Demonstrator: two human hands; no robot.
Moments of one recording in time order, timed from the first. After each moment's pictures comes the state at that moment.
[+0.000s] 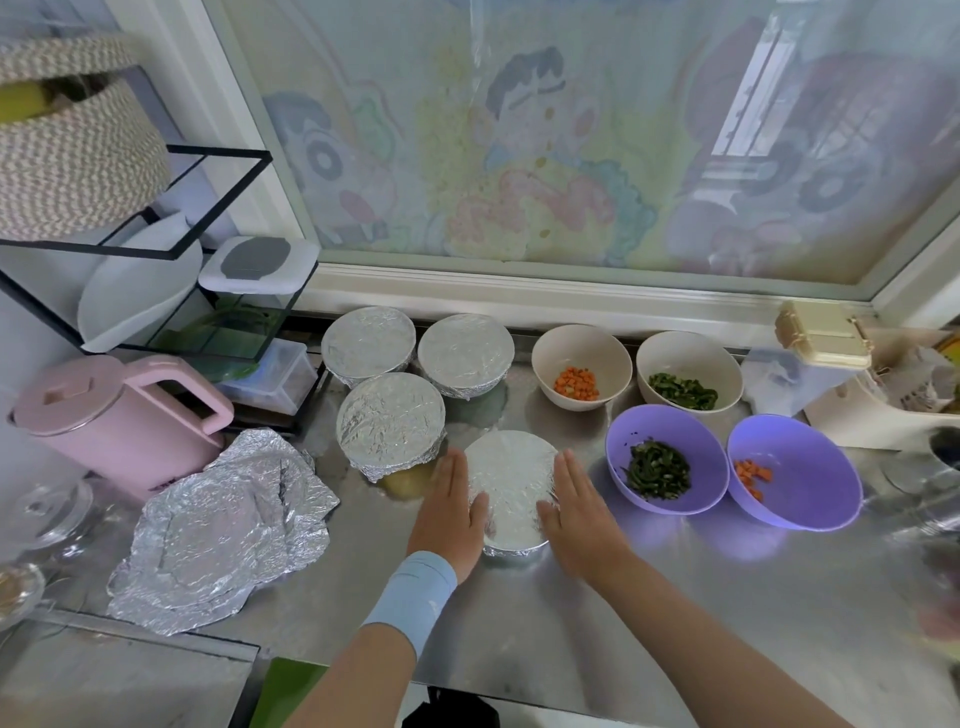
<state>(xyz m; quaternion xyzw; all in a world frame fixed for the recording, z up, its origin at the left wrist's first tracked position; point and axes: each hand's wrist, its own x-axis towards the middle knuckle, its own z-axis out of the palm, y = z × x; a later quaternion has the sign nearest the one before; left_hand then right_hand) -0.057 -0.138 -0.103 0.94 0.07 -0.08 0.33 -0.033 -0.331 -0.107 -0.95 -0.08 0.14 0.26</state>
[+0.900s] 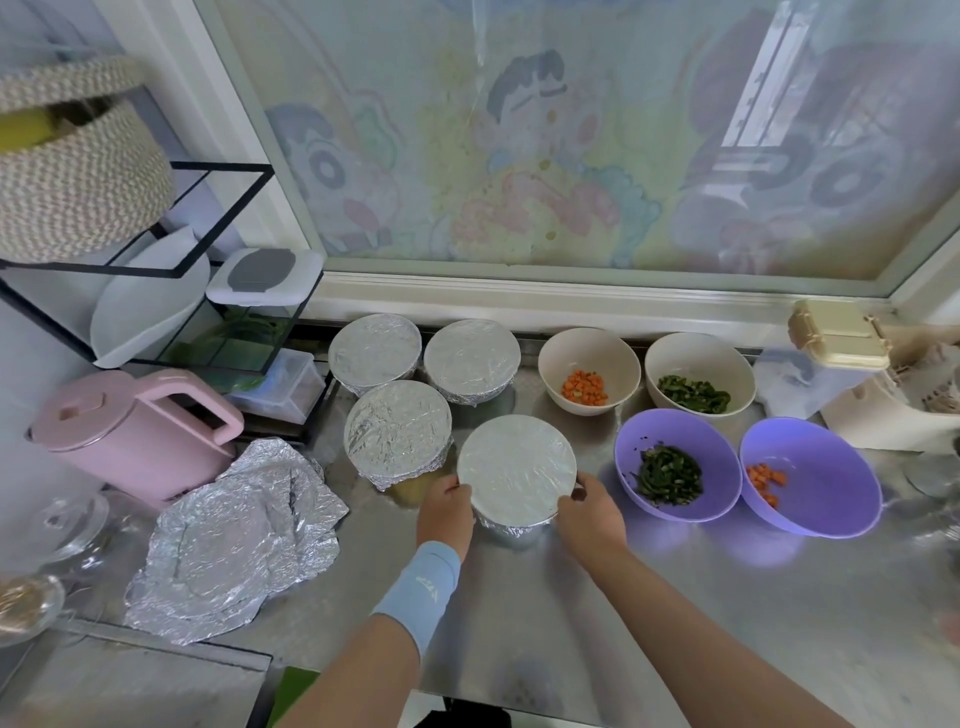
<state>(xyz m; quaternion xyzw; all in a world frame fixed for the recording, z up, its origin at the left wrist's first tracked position) -0.035 -0.141 -0.083 0.70 0.35 -0.09 0.61 -0.017 -0.314 -0.096 -0.83 0.21 0.16 0.50</state>
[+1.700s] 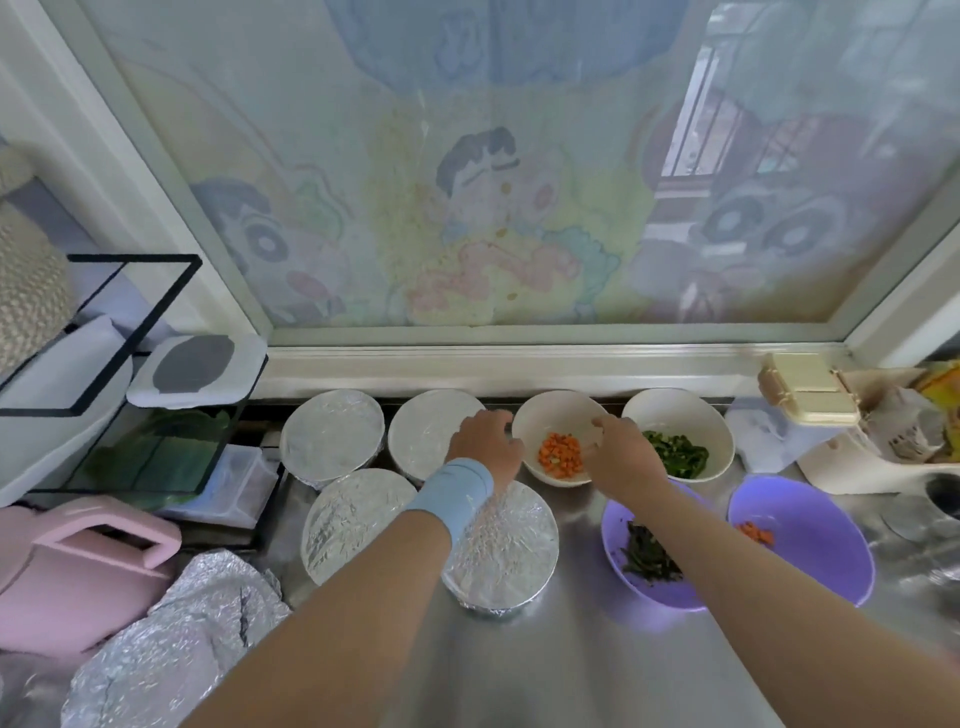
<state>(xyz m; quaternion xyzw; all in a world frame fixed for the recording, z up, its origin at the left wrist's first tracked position) 0.154 -0.180 -0.008 0.95 0.00 -0.14 0.26 0.146 -0.369 -0.029 -0.96 0.10 0.10 0.26</state>
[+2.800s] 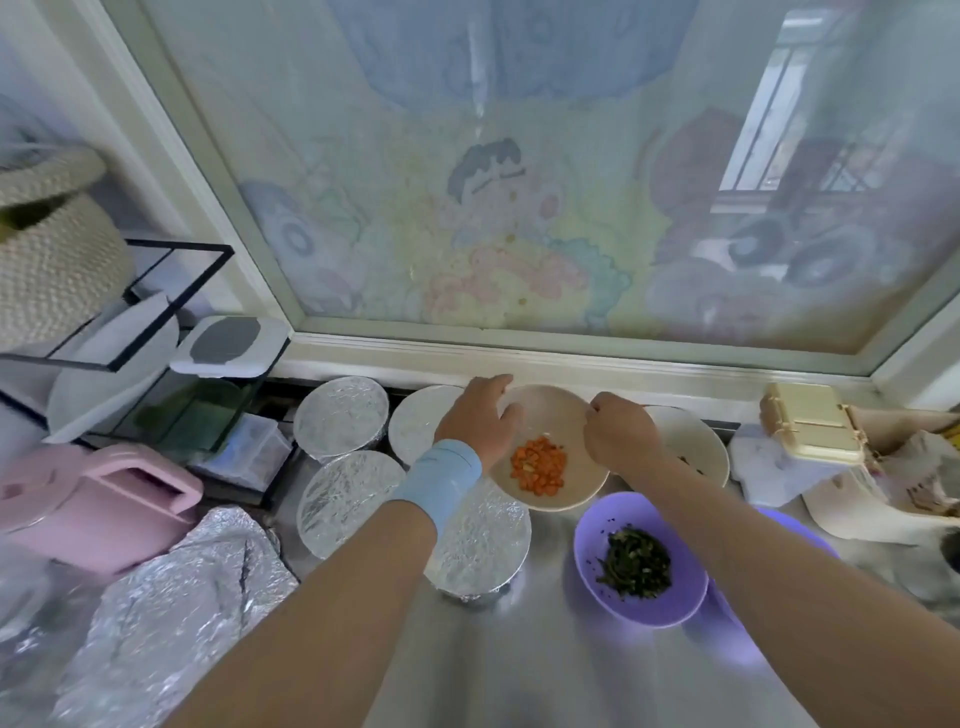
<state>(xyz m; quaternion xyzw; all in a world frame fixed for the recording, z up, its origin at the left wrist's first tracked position) 0.143 -0.208 0.035 0.94 0.04 -0.05 0.34 0.177 -0.399 0.012 -0.98 -0.01 0.09 0.17</state>
